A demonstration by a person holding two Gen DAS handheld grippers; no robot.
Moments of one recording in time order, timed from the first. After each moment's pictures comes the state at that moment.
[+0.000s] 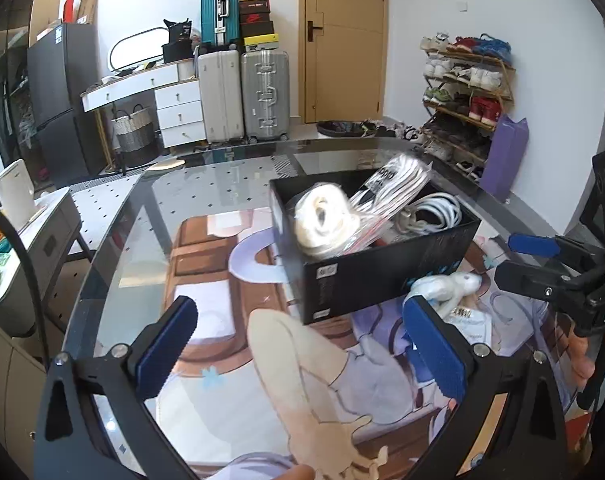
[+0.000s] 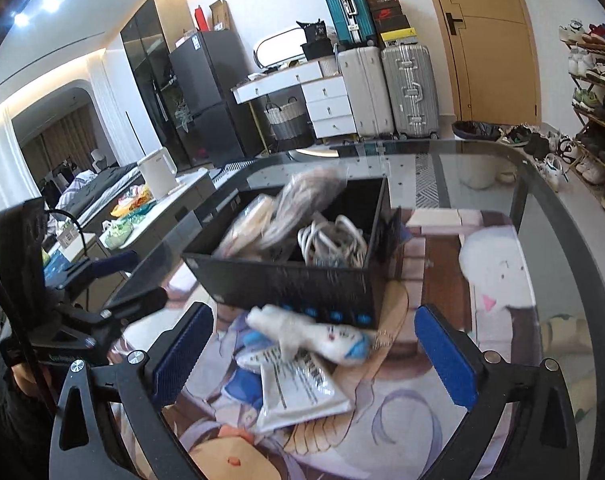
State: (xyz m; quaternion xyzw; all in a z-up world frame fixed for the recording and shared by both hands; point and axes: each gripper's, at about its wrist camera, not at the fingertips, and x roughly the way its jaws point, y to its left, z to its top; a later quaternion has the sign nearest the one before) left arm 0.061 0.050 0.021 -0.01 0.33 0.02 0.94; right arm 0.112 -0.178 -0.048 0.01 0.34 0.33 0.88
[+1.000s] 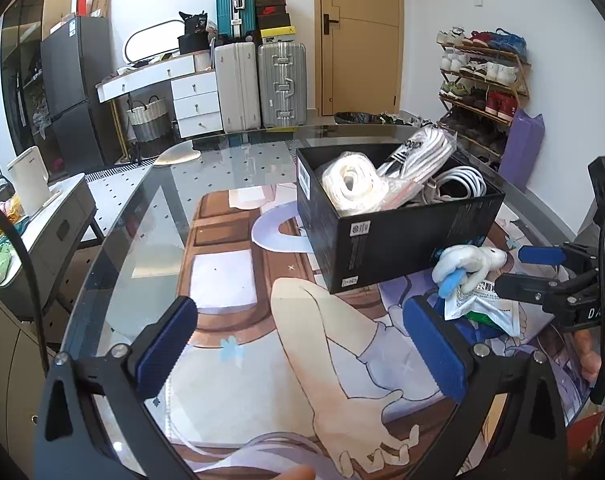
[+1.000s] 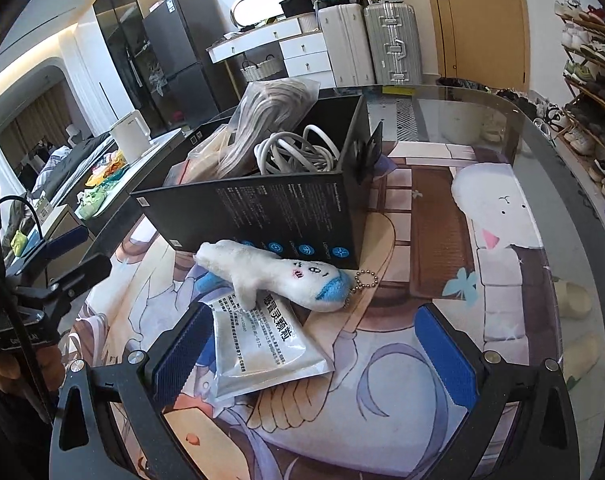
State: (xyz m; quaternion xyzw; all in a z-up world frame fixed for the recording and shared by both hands) left arm 0.054 0.058 -0.004 -0.01 0.34 0.04 0.94; right arm 0.127 -0.175 -0.090 -0.02 0.41 0.29 0.87
